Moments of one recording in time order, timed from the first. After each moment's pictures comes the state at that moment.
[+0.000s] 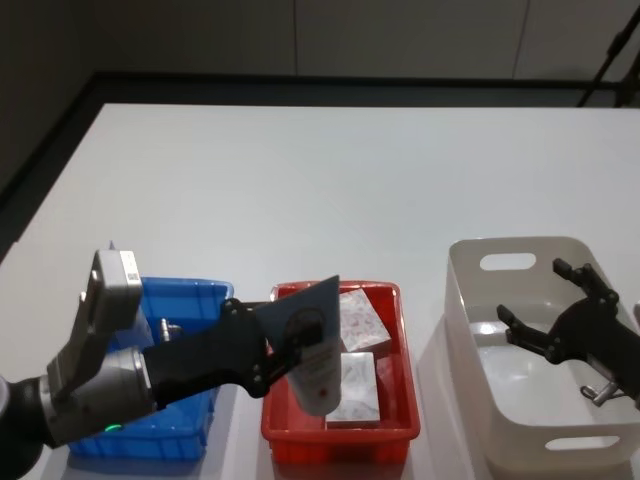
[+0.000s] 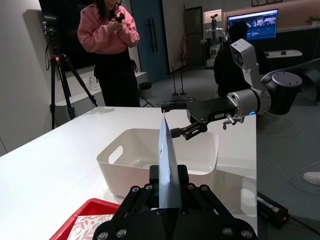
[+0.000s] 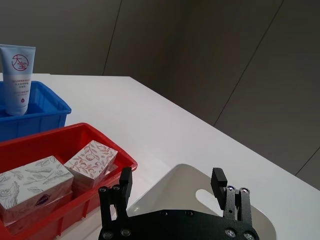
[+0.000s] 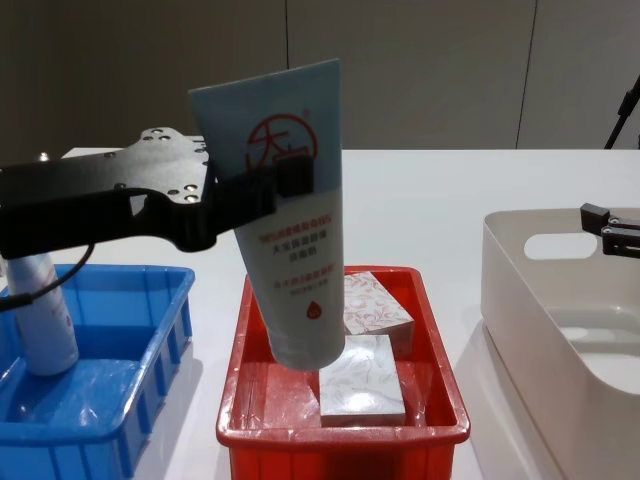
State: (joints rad) left arm -0.23 0.65 0.44 -1.53 -0.58 -0.18 -0.81; right arm 0.10 0.65 -0.40 -1.52 0.30 -0.23 0.21
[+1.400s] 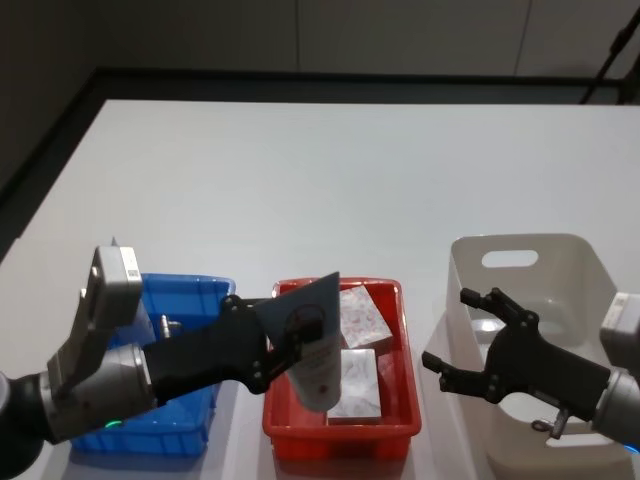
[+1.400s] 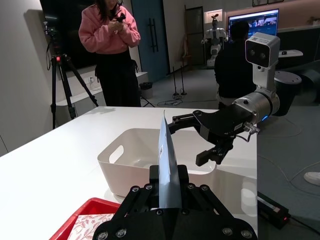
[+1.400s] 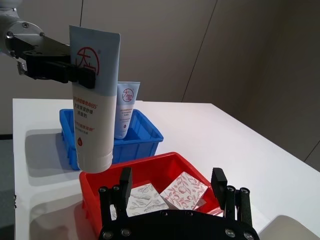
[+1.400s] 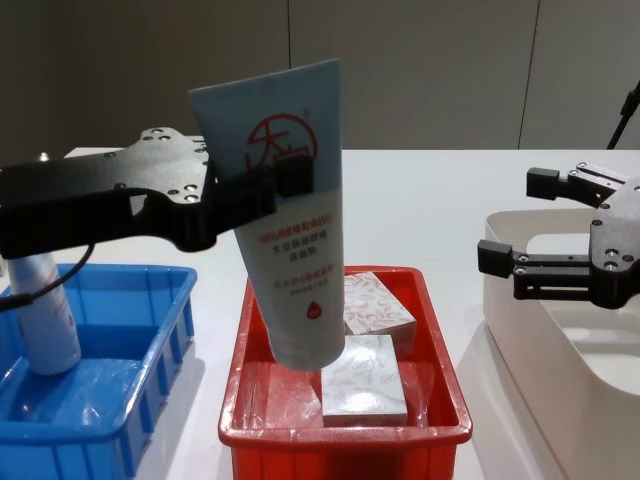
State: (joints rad) left arm -0.23 0.65 0.44 -1.53 -0.58 -0.18 -0.81; right arm 0.13 0.60 -0.42 -1.54 0.37 -0.25 0.57
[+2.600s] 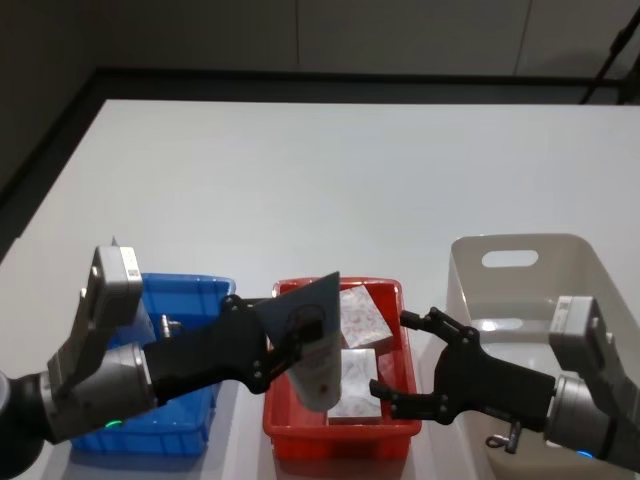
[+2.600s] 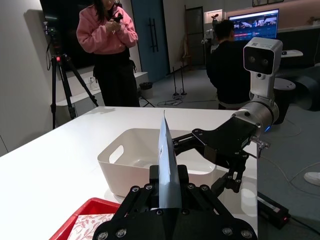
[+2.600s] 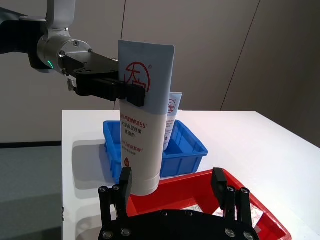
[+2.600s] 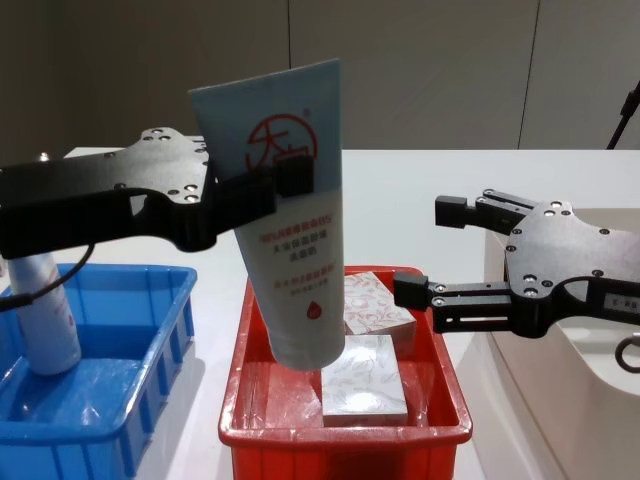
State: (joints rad) left arm -0.23 0.65 0.44 -1.53 -0.58 -0.18 -0.81; right arm 0.20 0.53 -0.50 -1.49 0.41 -0.21 0.70
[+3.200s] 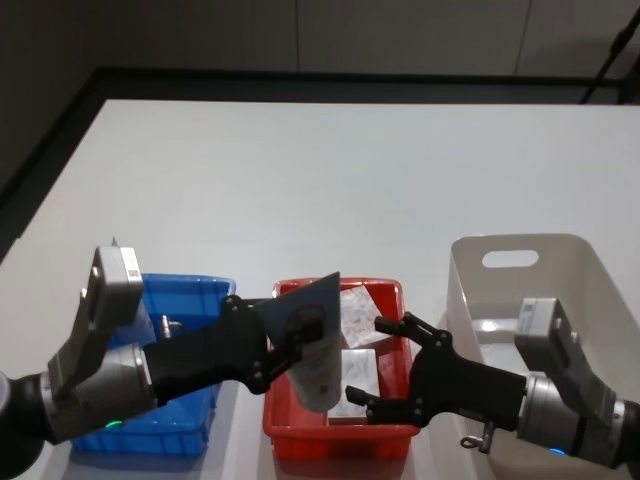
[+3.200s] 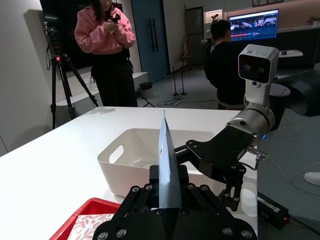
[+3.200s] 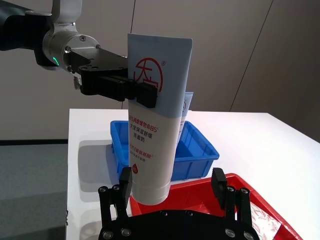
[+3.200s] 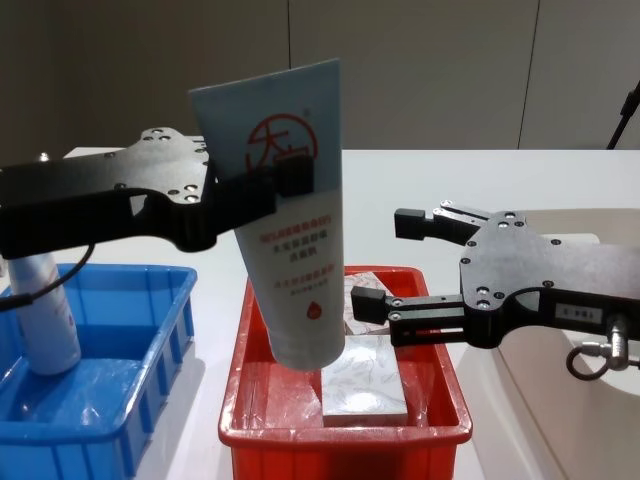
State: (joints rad) left arm -0.23 0.65 0.44 -1.53 -0.58 -0.18 -0.81; right arm 0.26 0.49 -0.55 -1.44 0.39 -0.22 0.72
